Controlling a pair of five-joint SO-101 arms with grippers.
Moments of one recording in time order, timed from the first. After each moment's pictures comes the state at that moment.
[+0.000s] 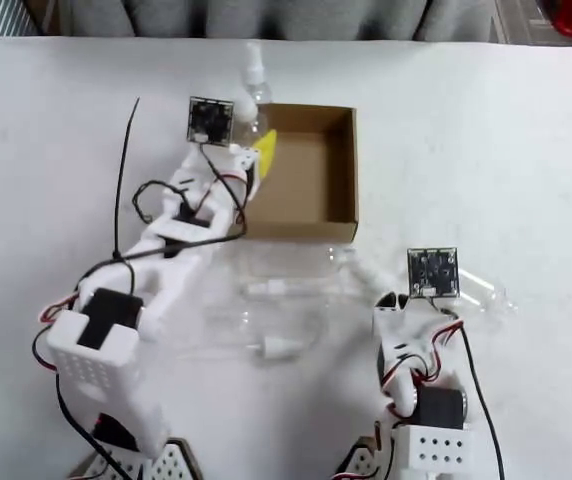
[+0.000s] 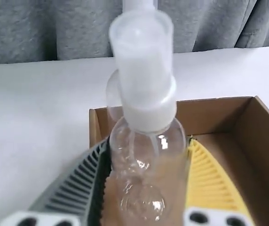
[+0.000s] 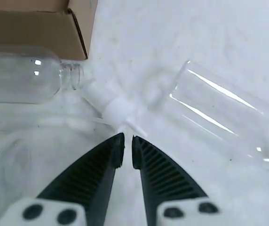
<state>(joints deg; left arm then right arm) 8.7 19.6 32.9 -22.2 6.9 2.0 -98.7 96.5 54.6 7.4</state>
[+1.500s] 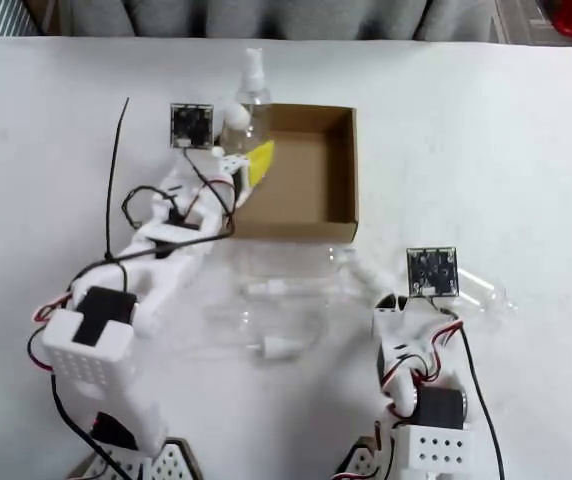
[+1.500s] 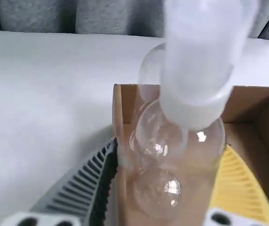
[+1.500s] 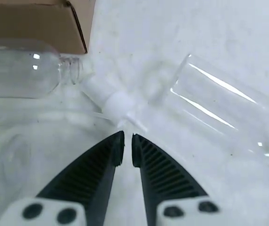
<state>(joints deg) 6.0 18.9 35.9 -21.8 10.8 2.0 -98.7 96.5 55.3 7.4</state>
